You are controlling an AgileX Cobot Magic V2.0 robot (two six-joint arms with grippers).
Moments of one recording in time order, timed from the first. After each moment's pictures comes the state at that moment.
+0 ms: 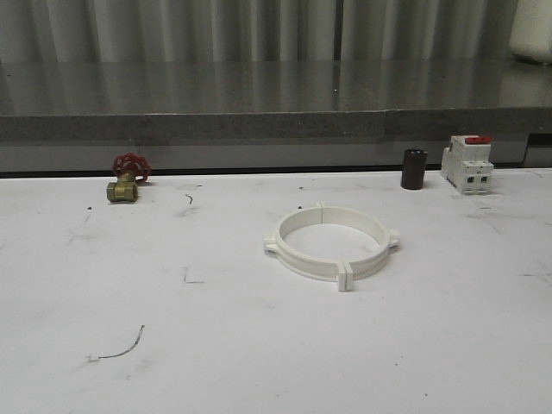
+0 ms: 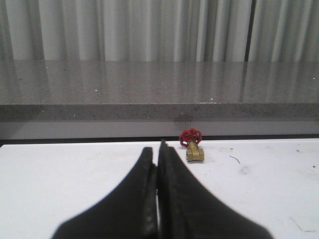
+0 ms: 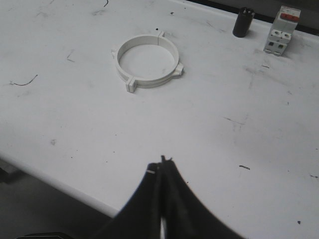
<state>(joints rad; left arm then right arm) -0.06 -0.01 0.00 -0.05 0.03 0.04 0.34 0.33 -0.61 0.09 0.92 -0.07</state>
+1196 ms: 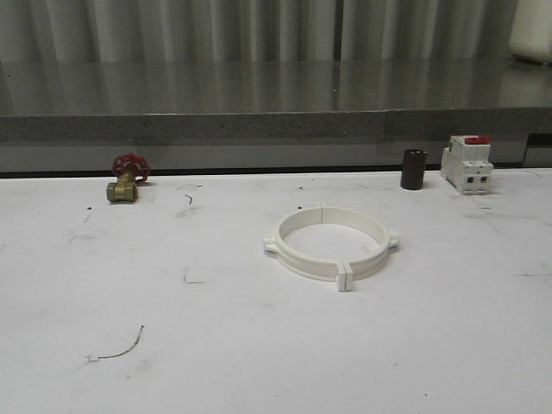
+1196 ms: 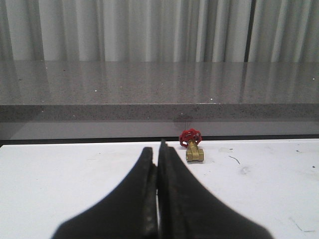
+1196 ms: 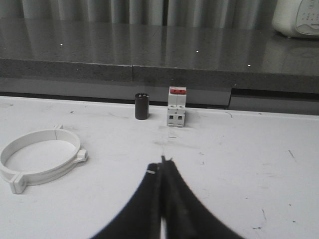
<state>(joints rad) -0.06 -0.01 0.00 -0.05 0.03 0.04 0.05 -0.01 0.03 0.09 0.11 -0.07</state>
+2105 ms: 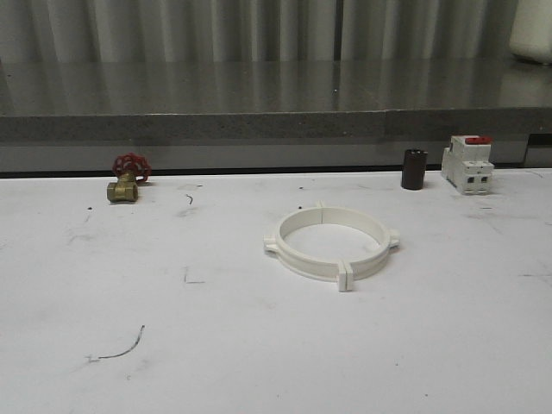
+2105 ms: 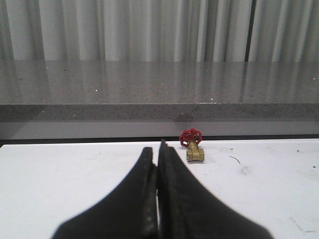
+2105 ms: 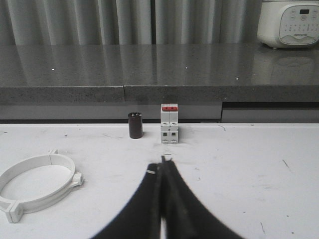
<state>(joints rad) -0.06 -0.01 0.00 -0.05 0.03 0.04 0.03 -0.01 0.03 0.01 0.04 0.06</state>
